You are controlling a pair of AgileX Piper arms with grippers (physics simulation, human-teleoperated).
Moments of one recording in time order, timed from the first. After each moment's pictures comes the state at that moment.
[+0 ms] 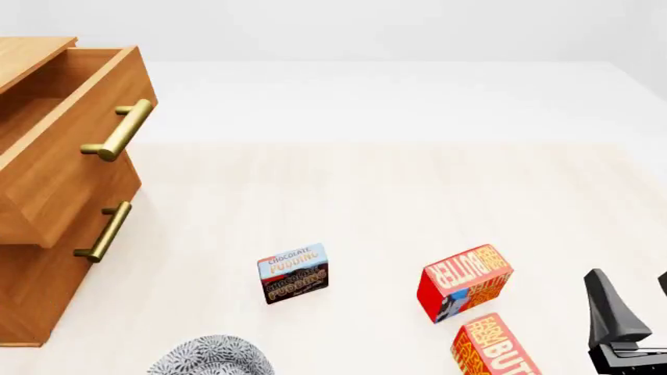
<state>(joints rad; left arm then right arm) 0.07 0.32 -1.10 0.66 0.04 0.00 0.00 0.00 0.00 0.00</state>
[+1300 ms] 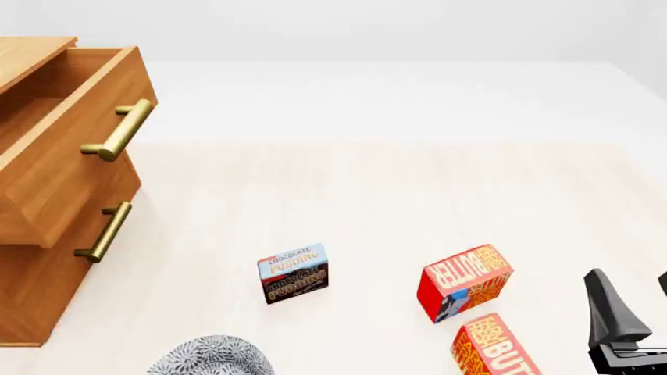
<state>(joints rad) 0.04 0.80 -1.53 1.15 0.07 0.00 0.00 0.00 0.00 0.00</state>
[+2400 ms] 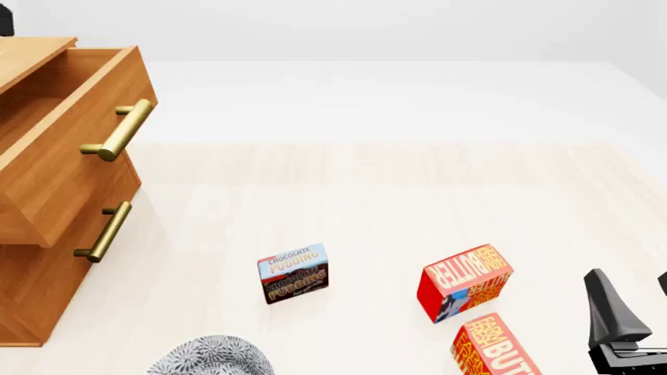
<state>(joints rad) 0.04 1.14 -1.67 1.19 0.08 0.00 0.00 0.00 0.00 0.00</state>
